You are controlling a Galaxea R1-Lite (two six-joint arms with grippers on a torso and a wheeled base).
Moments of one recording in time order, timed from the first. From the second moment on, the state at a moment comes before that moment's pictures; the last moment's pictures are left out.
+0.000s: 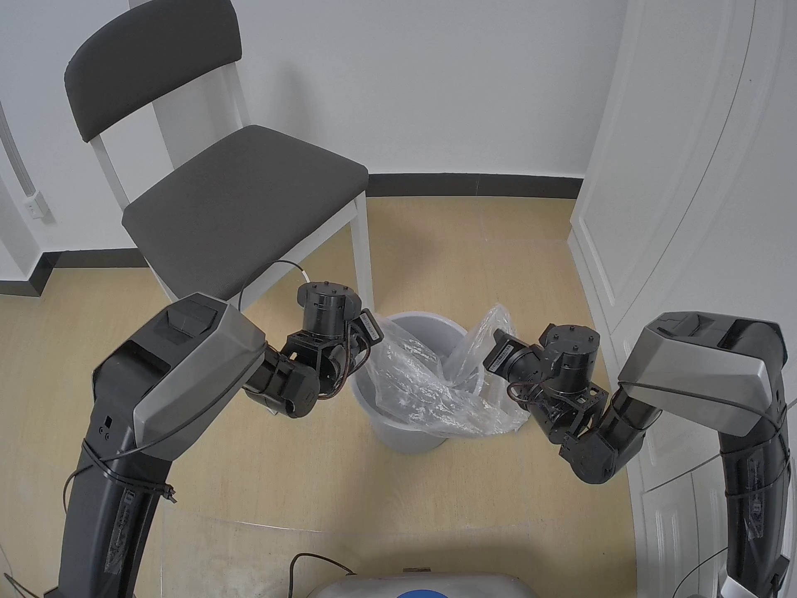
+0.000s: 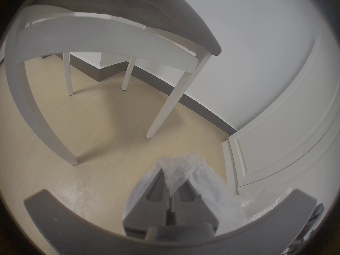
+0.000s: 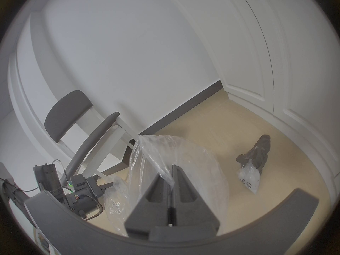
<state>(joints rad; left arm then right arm) -0.45 2.57 -1.55 -0.67 0.22 -0.68 0.50 2.39 -0.92 -1.39 -0.29 0.62</state>
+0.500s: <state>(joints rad) -0.43 2.53 -1.51 -0.67 0.18 -0.68 0.51 2.44 -0.99 -1.47 -0.35 0.70</state>
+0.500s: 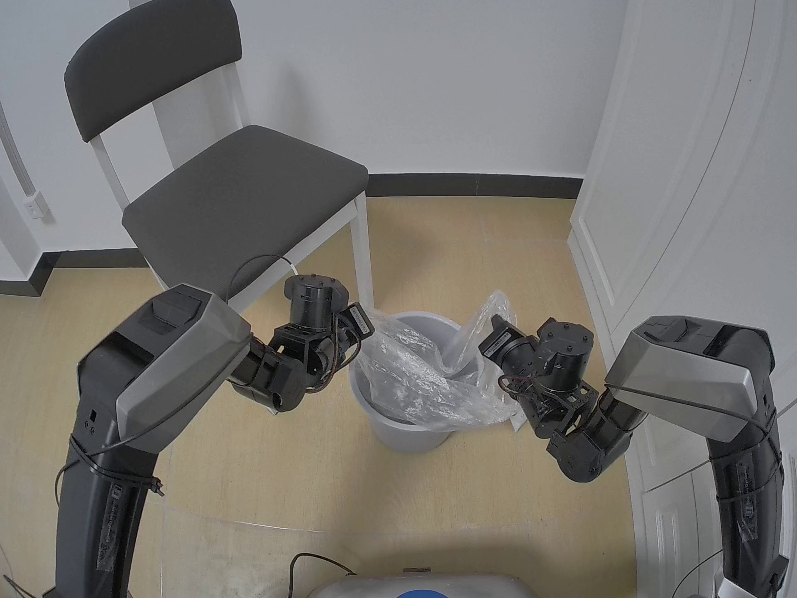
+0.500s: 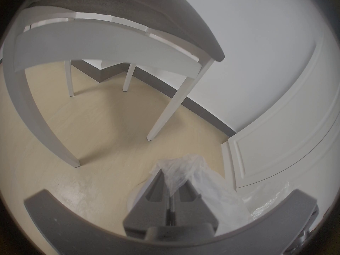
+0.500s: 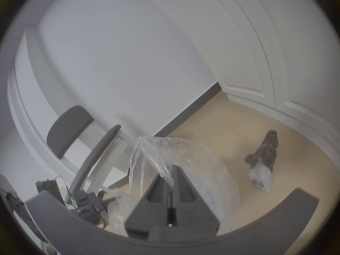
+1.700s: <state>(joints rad) -0.38 2.51 -1.45 -0.63 0.10 -0.61 0.56 2.55 -1.04 -1.45 -0.37 0.68</state>
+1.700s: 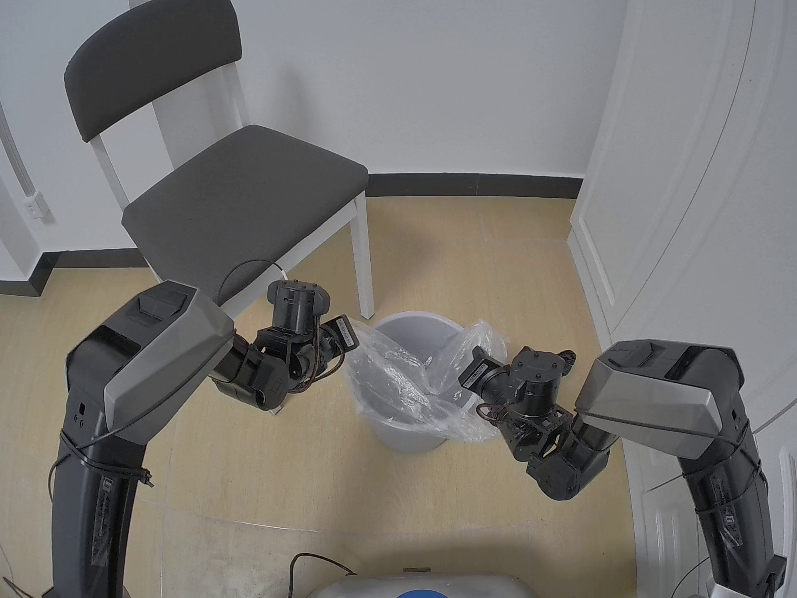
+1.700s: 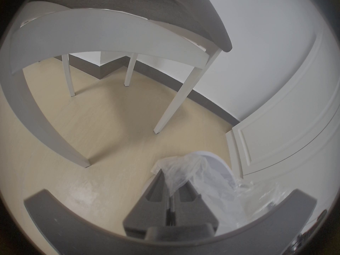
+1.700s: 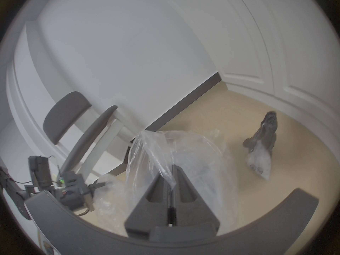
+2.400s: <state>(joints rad) -0.32 2.43 -1.41 -0.34 0.14 -0.33 0.41 2.40 -0.98 -1.11 -0.37 0.49</state>
